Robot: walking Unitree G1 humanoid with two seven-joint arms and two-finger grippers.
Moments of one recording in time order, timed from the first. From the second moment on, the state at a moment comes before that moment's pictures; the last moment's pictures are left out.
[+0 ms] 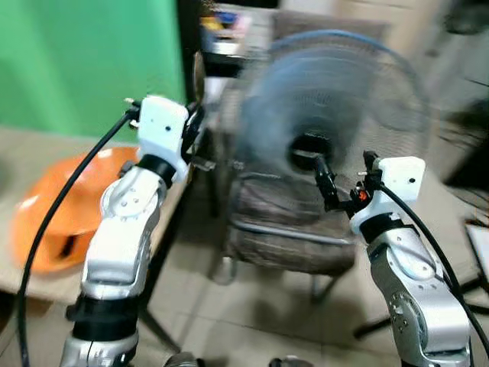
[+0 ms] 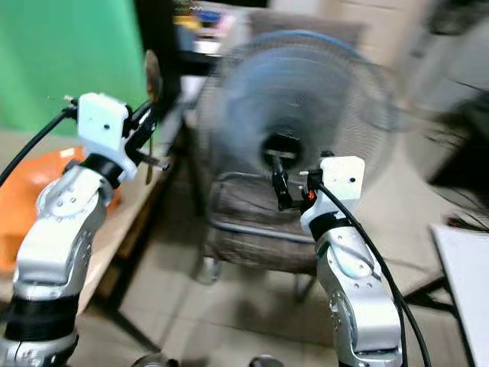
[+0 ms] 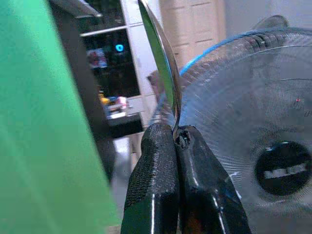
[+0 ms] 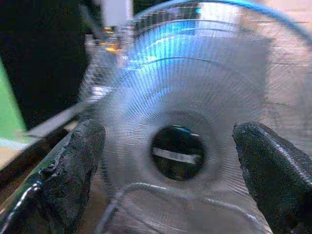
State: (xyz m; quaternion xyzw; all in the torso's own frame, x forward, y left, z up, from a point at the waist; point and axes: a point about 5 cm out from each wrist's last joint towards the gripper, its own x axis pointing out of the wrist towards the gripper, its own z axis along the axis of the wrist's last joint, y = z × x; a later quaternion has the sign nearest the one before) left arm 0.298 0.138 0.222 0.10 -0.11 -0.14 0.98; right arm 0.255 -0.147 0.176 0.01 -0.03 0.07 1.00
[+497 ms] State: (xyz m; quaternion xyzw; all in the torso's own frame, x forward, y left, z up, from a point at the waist) left arm 0.284 0.168 0.209 0.11 -0.03 -0.06 0.99; right arm 0.261 -0.135 0.170 0.01 -0.03 0.09 1.00
